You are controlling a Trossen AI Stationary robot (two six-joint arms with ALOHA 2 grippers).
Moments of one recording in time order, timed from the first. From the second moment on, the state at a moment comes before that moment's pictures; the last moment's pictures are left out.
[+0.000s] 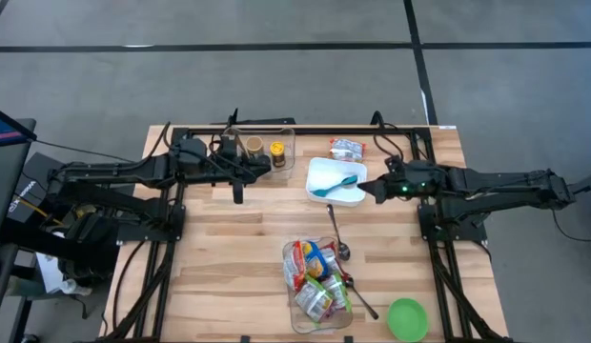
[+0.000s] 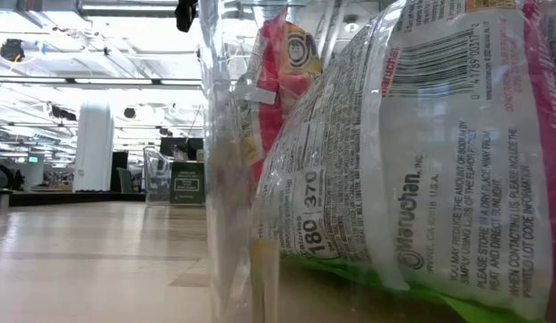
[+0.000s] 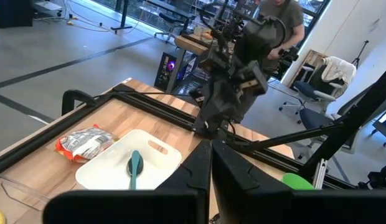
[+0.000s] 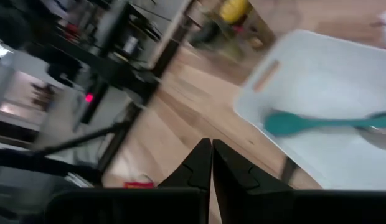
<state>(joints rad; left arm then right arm) 0.09 1.01 0.91 -0.04 -0.10 -0.35 -0.04 0.75 0.60 -0.29 0.18 0.98</state>
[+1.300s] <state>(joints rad) 0.09 1.01 0.91 -0.04 -0.10 -0.35 -0.48 0.75 0.60 -0.07 0.18 0.80</state>
